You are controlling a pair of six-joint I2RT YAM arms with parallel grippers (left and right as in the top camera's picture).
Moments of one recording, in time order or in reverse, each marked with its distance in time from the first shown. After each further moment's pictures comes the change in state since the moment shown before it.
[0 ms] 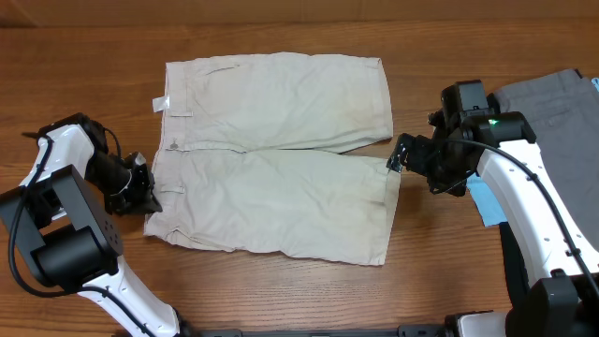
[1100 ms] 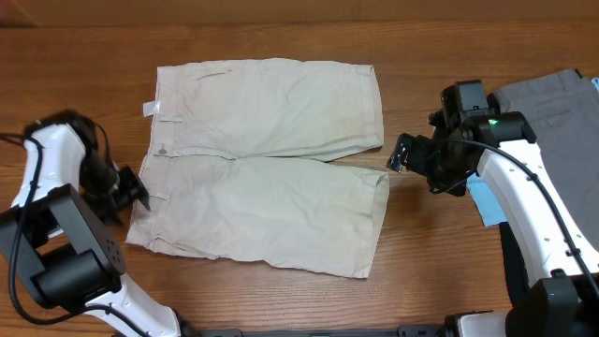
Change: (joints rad) left arm 0.010 -0.117 0.057 -0.107 -0.202 -0.263; right arm 0.000 0.000 0.000 0.000 0.000 0.000
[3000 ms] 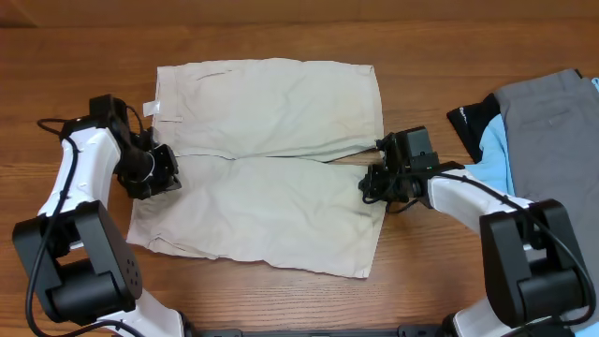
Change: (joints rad) left arm -0.179 -0.115 -0.160 0.293 0.249 0.077; right arm 0.129 0.198 -0.439 0.853 -0.154 -0.045
